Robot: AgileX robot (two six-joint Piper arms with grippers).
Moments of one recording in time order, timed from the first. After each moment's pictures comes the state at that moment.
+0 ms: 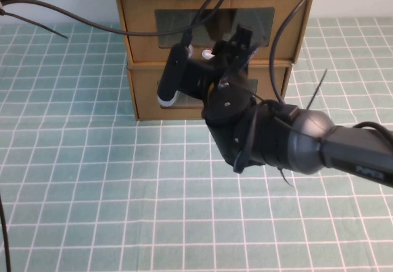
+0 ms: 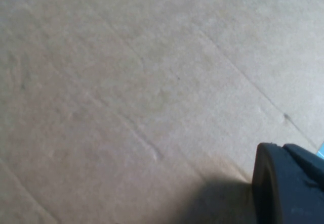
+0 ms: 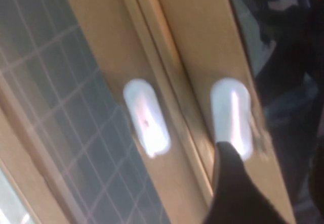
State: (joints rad) right arm 0.84 1.98 -1.48 -1.64 0.74 0.81; left arm -0.29 2.12 -2.33 -0.68 1.15 0.43
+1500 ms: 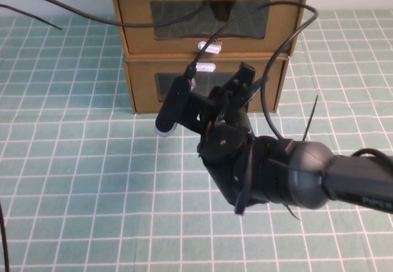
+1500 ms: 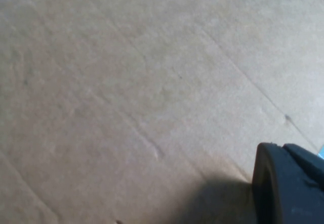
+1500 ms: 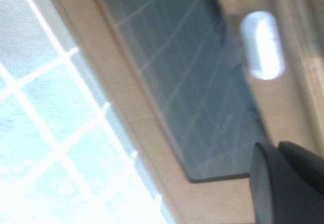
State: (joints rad) right arm 0.93 1.94 -1.30 -1.58 0.78 0.98; left arm -0.27 2.12 -2.33 -0.69 1.15 0.43
